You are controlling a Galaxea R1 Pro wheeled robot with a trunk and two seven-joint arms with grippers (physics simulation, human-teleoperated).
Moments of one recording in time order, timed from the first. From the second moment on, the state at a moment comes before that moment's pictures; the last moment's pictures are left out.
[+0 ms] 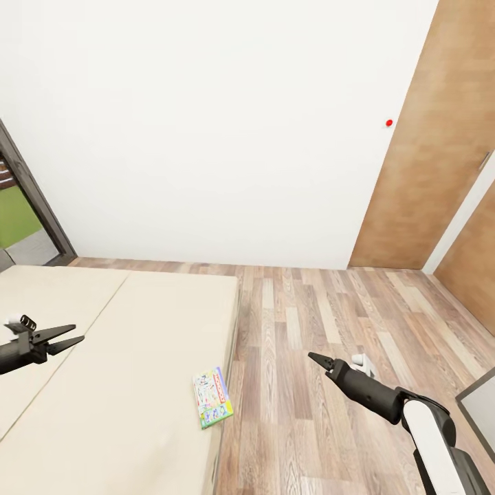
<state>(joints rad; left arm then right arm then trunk) -0.72 0.72 0.05 -0.52 0.51 0.75 -1.57 -0.23 -0.05 -0.20 -1.52 -0.88 0.92 0.14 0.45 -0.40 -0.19</state>
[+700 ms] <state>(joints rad) -0.72 0.72 0.05 -0.52 0.51 0.75 -1.57 -0.23 -0.05 -0.20 -1.52 -0.88 0.92 0.14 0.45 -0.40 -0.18</state>
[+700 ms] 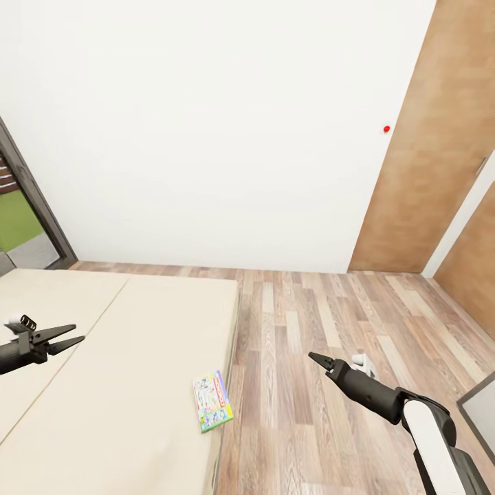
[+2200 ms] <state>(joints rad) -0.72 0.71 0.05 -0.52 0.51 0.75 -1.57 -0.23 -0.05 -0.20 -1.51 -0.88 0.92 0.14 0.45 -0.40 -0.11</state>
